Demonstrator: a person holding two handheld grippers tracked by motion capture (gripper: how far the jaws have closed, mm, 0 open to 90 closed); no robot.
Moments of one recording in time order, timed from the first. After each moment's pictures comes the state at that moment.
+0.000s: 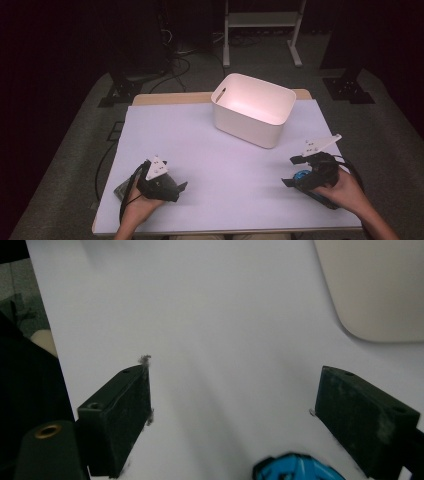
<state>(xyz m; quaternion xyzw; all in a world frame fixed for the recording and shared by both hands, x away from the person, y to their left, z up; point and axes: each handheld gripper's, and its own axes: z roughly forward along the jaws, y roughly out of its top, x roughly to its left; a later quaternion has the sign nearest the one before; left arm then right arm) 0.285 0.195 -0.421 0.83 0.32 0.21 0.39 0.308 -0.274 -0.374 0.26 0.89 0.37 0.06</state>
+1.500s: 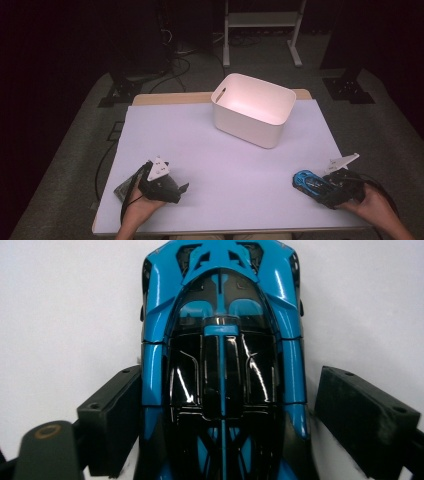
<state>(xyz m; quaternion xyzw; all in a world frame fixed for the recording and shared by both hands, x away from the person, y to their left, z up) 0.283 0.191 -0.422 0.83 0.32 0.21 0.40 0.293 -0.353 -0.440 0.35 0.91 0.23 0.07</state>
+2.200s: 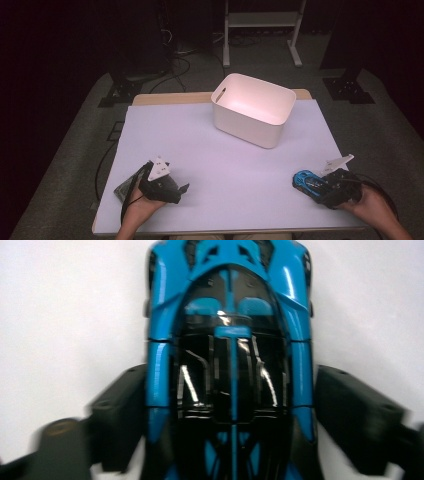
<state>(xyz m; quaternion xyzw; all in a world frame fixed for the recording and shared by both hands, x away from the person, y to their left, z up) 0.284 0.190 -0.424 0.84 0.32 0.20 0.40 0.291 -0.345 -0.438 0.34 0.92 0.20 0.08</state>
